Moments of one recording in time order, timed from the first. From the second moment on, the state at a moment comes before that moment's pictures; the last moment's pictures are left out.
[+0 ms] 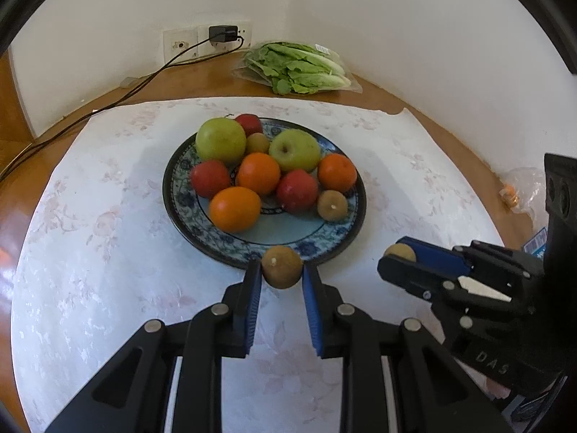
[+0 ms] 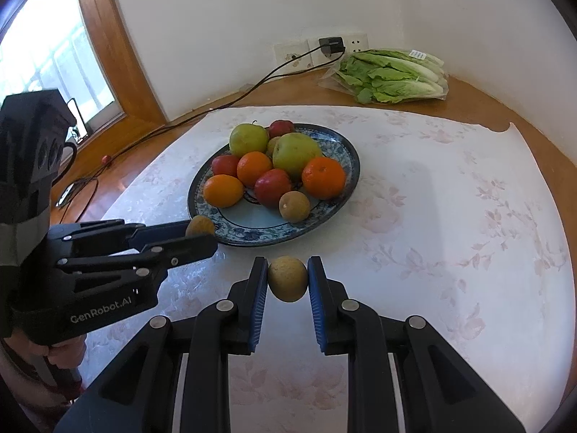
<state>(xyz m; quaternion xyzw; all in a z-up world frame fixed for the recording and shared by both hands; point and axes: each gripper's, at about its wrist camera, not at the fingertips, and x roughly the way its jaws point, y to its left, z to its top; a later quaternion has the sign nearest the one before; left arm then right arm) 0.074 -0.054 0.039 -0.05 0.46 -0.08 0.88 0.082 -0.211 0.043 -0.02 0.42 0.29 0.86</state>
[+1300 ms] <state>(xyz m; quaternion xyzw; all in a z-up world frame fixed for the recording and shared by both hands) 0.079 -0.029 0.043 -0.06 0.46 -0.08 0.88 0.097 -0.183 0.045 0.00 0.42 0.29 0.86</state>
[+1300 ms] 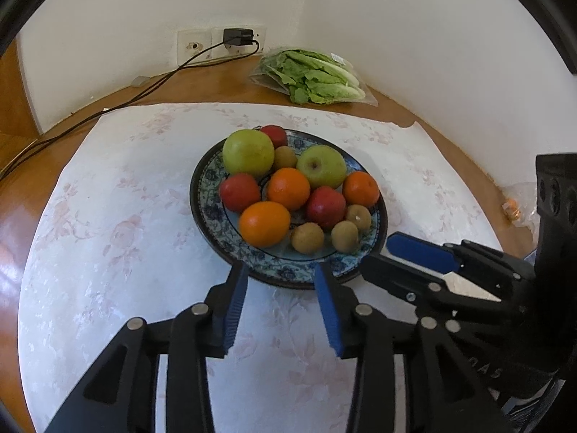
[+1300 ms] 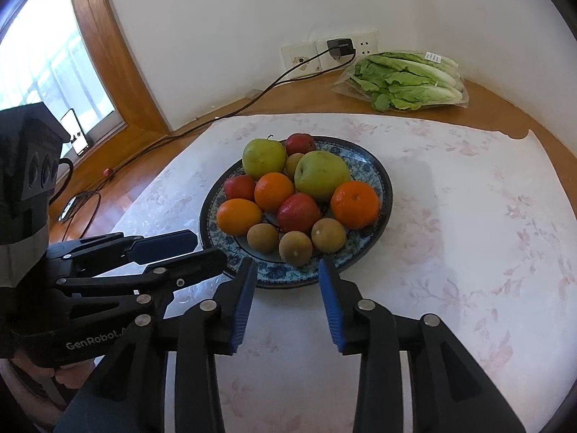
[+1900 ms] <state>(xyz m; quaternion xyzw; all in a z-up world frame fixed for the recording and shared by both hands) 0.064 -0.031 0.033 -0.04 0.46 -0.02 0.89 0.081 -0.194 0.035 0.00 0.44 0.24 0.86</state>
